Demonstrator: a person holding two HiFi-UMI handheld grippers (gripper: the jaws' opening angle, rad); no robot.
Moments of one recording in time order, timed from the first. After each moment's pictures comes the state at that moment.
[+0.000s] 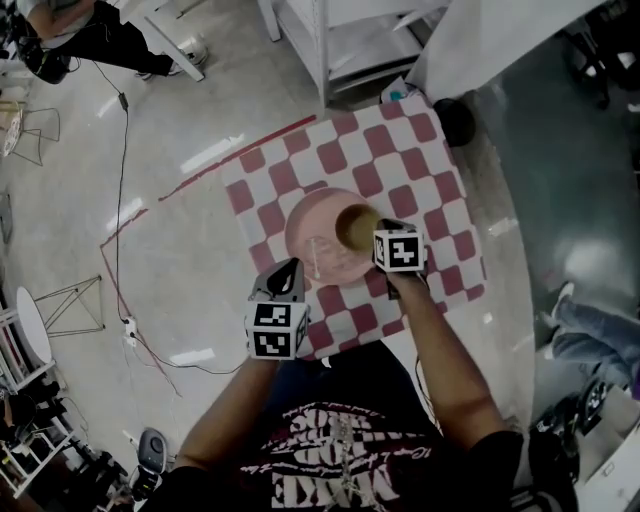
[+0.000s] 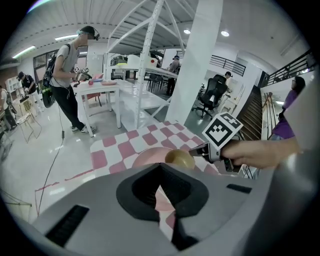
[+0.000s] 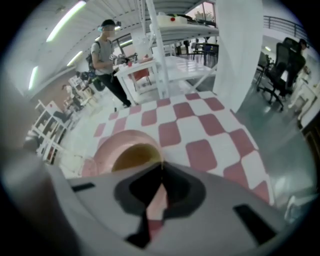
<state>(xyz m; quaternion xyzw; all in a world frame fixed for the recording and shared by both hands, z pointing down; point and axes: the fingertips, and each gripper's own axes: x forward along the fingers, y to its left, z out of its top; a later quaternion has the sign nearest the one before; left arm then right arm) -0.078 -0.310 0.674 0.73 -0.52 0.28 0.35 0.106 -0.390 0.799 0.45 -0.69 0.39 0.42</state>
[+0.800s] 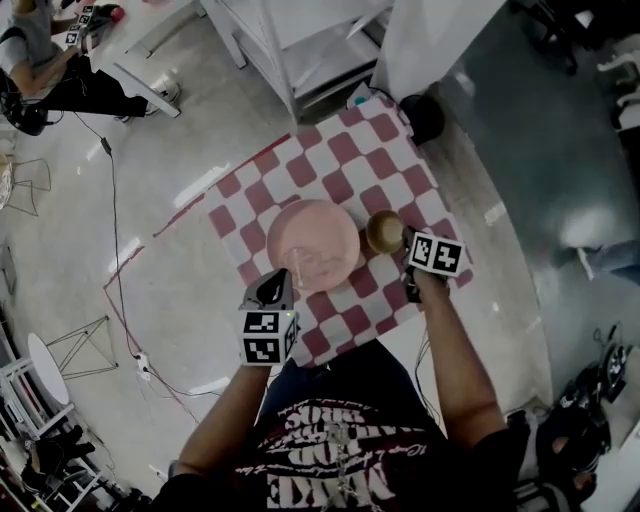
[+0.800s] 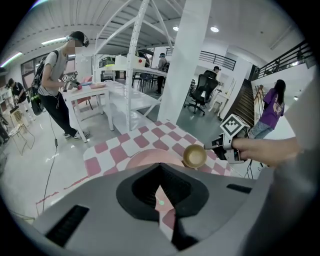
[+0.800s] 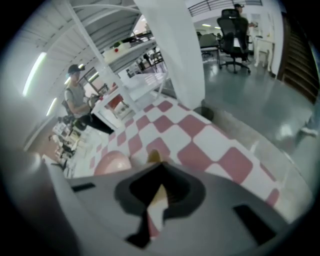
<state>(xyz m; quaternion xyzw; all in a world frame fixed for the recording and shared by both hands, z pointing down) -0.056 -0.311 0.655 0.75 -0.48 0.30 0.33 0.235 -0.369 0.781 0.55 -0.62 0.50 0.26</state>
